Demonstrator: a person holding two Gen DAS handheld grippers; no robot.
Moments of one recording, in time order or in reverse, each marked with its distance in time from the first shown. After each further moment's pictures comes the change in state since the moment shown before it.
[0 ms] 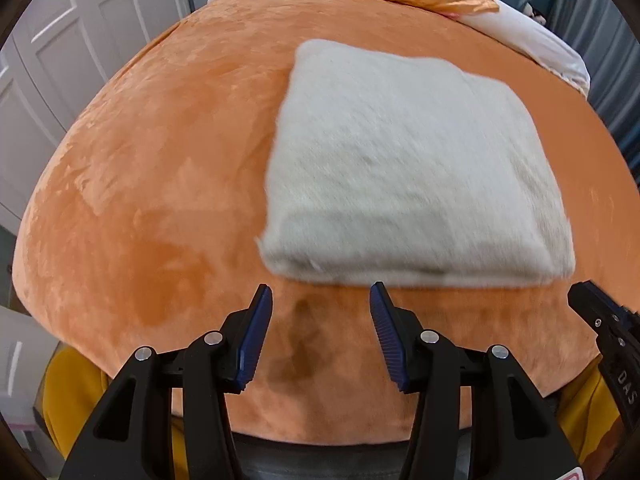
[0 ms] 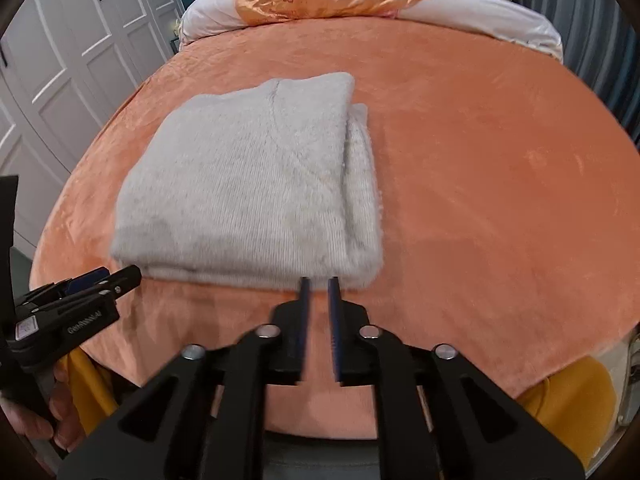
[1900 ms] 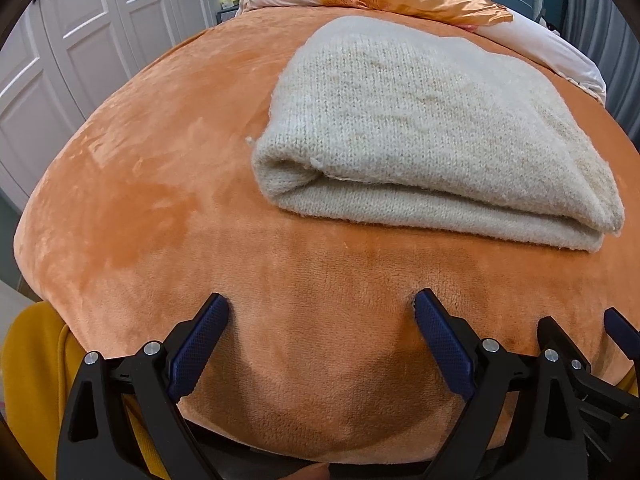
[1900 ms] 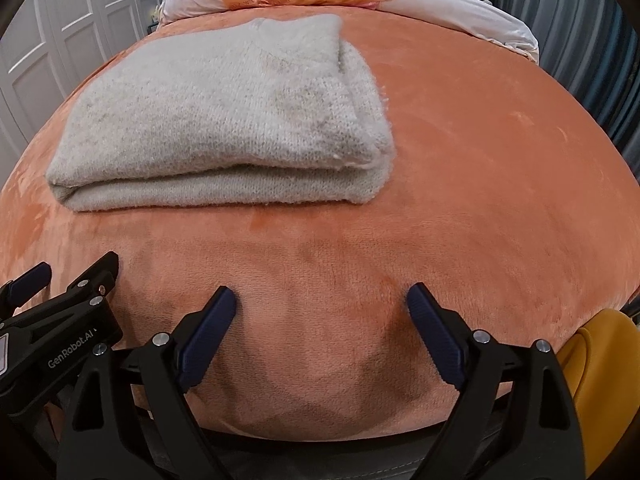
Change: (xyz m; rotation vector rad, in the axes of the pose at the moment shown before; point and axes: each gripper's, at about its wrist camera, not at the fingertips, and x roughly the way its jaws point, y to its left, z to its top) left arm 0.027 -0.012 -0.053 -0.045 -0.119 0.093; right arm 0.052 0.011 -0.055 -0.011 -0.010 -0.126
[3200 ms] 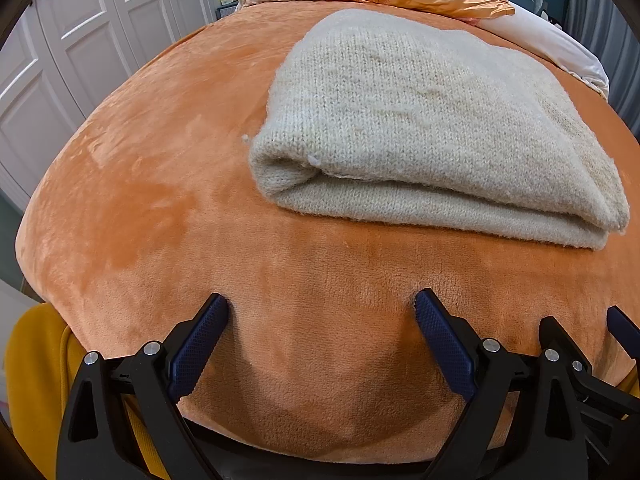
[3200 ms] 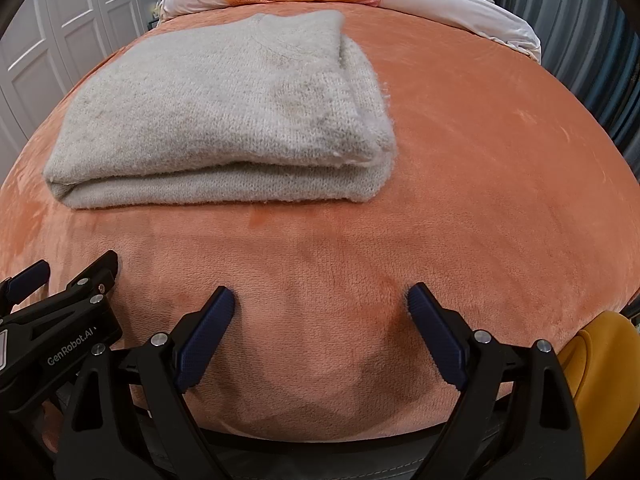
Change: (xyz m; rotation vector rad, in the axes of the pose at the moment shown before) left arm 0.002 0.000 0.001 0.006 0.018 0.007; right arm 0.003 0.001 0.000 -0.003 0.008 -0.002
